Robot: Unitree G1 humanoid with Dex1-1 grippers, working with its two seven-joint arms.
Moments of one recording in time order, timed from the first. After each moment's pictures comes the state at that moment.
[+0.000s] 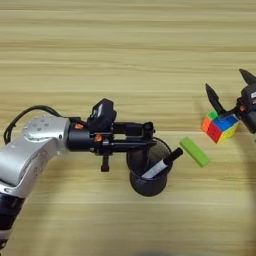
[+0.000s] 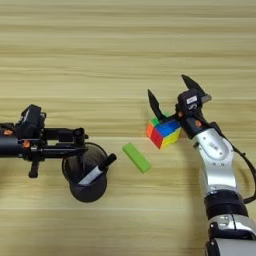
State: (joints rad) left arm -0.22 0.54 -0.21 -0.26 -0.55 0.41 -1.17; right arm -0.32 -0.31 -0.10 0.51 0.14 -0.49 0.46
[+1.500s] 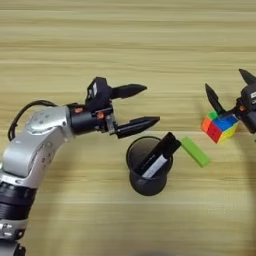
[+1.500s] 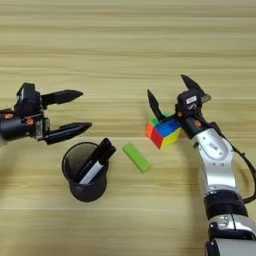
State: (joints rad) left arm -0.28 0.39 -0.09 -0.18 -0.55 0.35 -0.98; right arm -0.32 -0.31 -0.10 0.51 0.14 -0.49 0.46
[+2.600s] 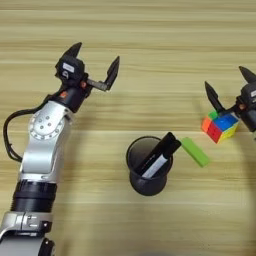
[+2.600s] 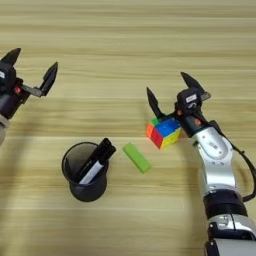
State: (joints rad) left arm -0.28 0.20 0.04 0.06 -0.16 -0.11 -0.33; right arm -0.32 -0.31 -0.10 0.48 0.14 -0.49 0.46
